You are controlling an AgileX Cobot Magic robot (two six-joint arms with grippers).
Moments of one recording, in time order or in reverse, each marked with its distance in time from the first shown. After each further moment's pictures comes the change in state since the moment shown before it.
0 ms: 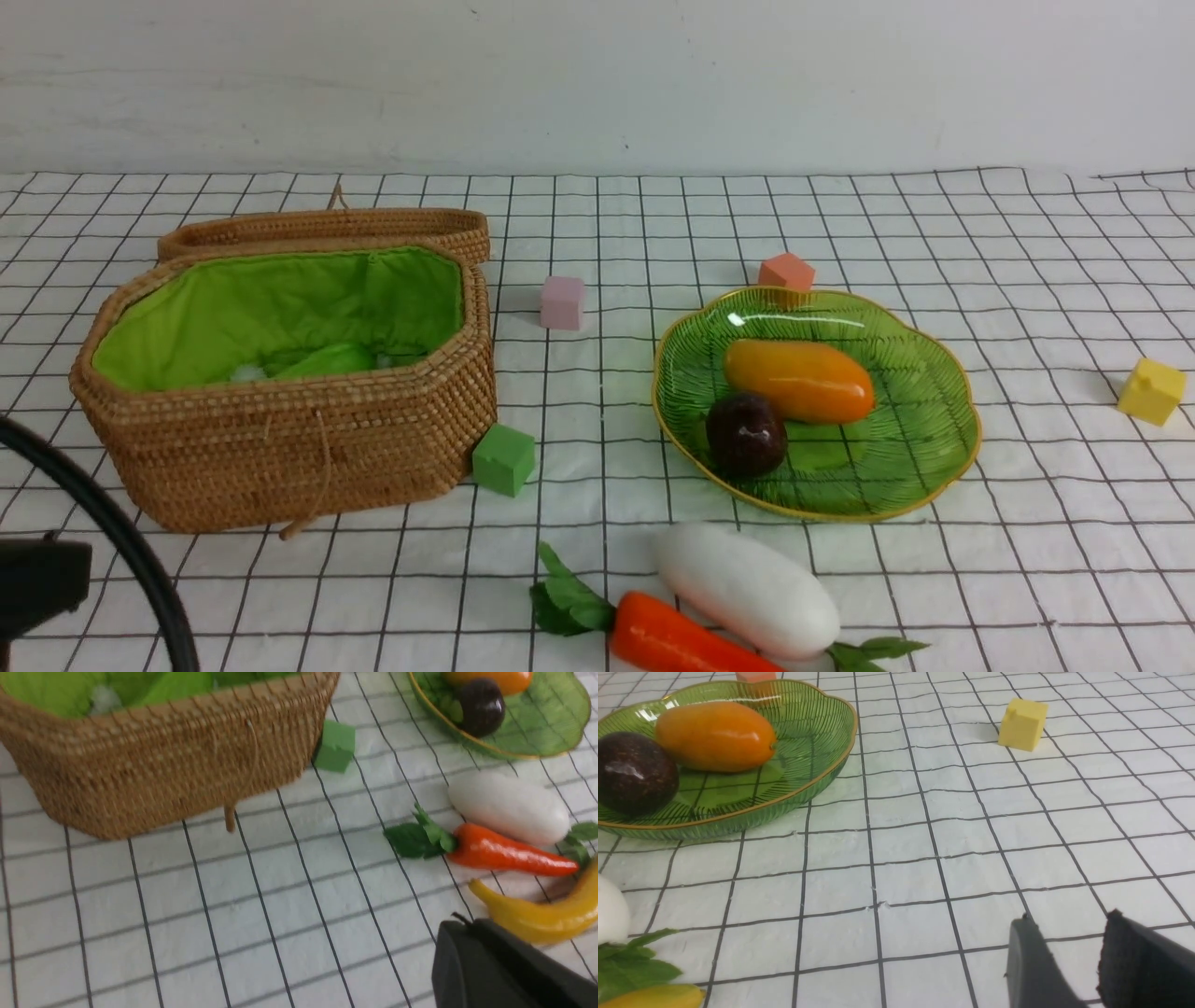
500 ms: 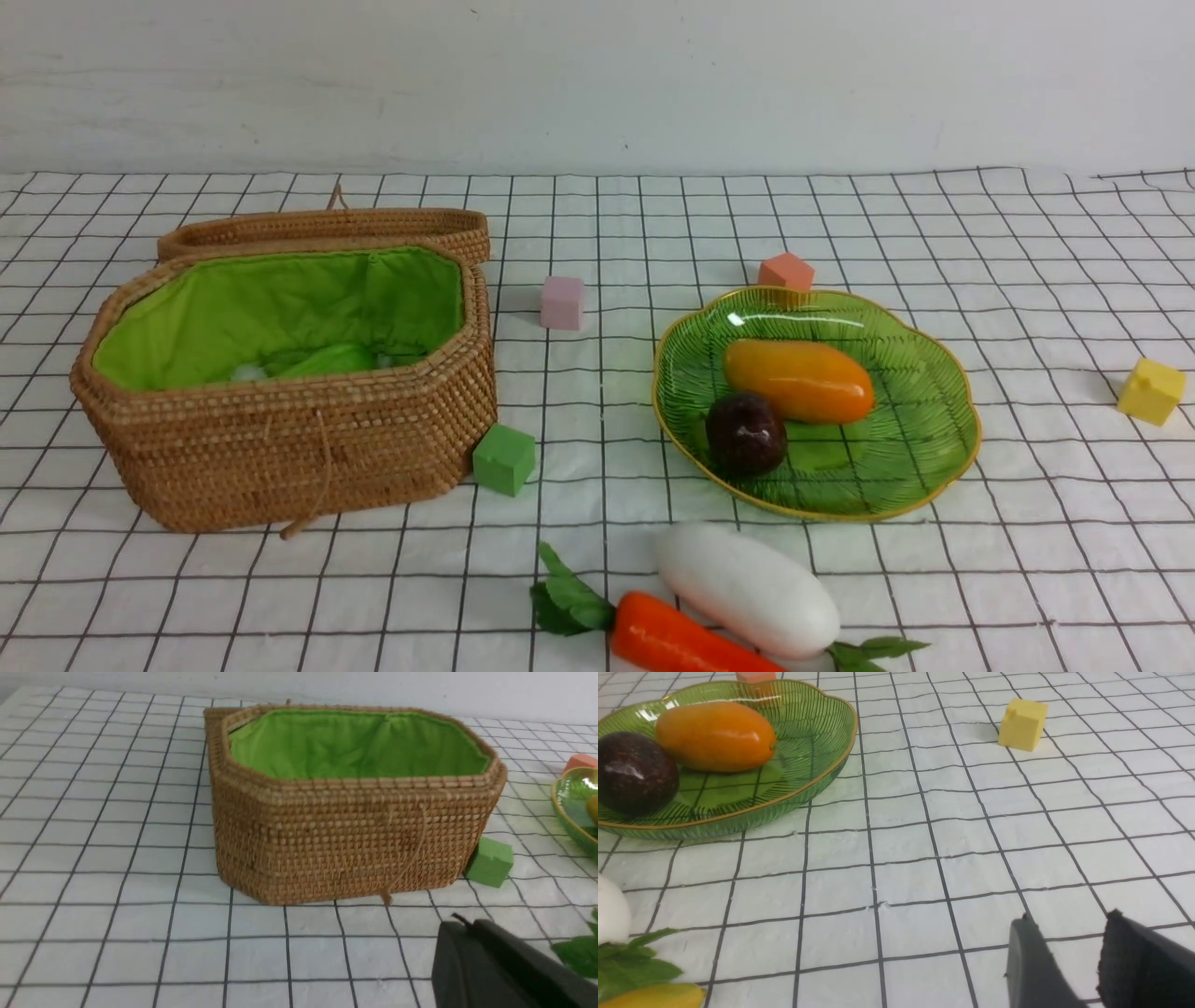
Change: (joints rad) right arm 0.000 0.000 0.000 0.000 0.000 0.000; left arm 0.175 -0.531 0.542 0.154 -0.376 -0.075
